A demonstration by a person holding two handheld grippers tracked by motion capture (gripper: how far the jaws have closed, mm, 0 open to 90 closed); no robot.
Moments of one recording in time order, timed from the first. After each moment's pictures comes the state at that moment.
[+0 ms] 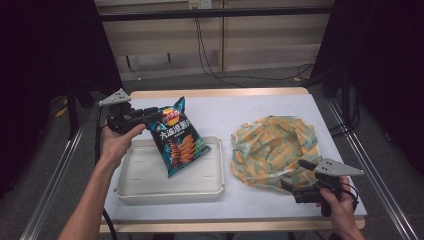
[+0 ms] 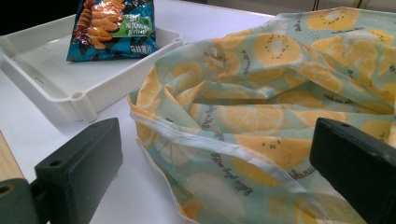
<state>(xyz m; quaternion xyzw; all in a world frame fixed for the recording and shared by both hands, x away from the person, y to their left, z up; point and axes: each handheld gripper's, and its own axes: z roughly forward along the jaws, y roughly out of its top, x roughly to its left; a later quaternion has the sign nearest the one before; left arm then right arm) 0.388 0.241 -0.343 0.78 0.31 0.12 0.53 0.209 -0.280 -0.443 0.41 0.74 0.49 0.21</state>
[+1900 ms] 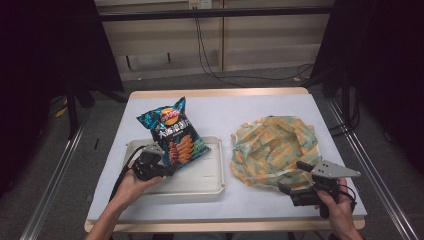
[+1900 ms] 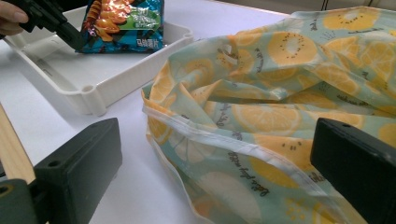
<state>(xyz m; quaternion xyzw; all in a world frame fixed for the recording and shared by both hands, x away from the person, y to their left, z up) 0.335 0.206 -0.454 0.89 0.29 0.01 0.34 0.205 -0.272 -0.443 0.40 0.75 0.49 0.21</state>
